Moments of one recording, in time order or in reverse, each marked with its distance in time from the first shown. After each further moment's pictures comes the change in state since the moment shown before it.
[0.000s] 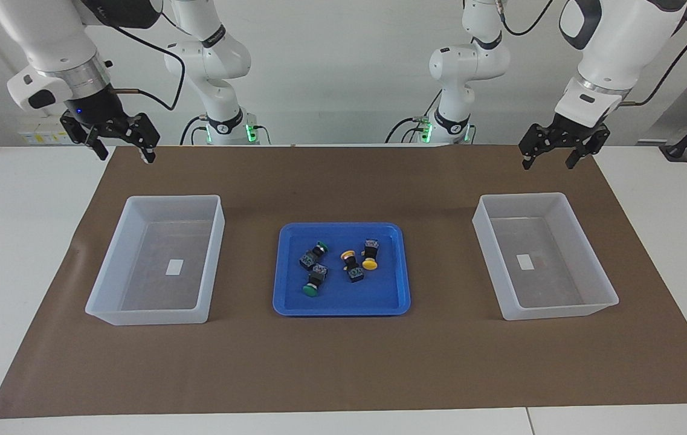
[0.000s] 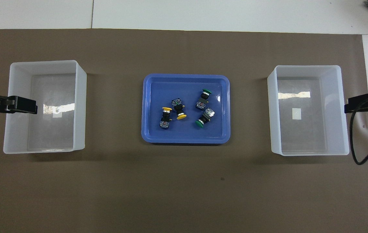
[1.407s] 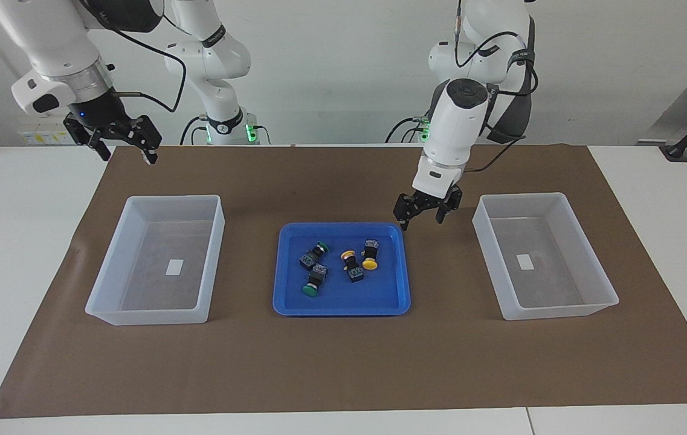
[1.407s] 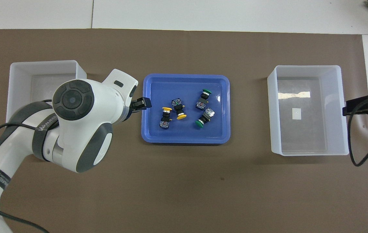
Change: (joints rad) left arm -0.382 0.196 -0.008 -0.226 0.004 0.517 -0.658; right arm -0.002 -0.007 -0.001 -0.024 0.000 0.000 0.000
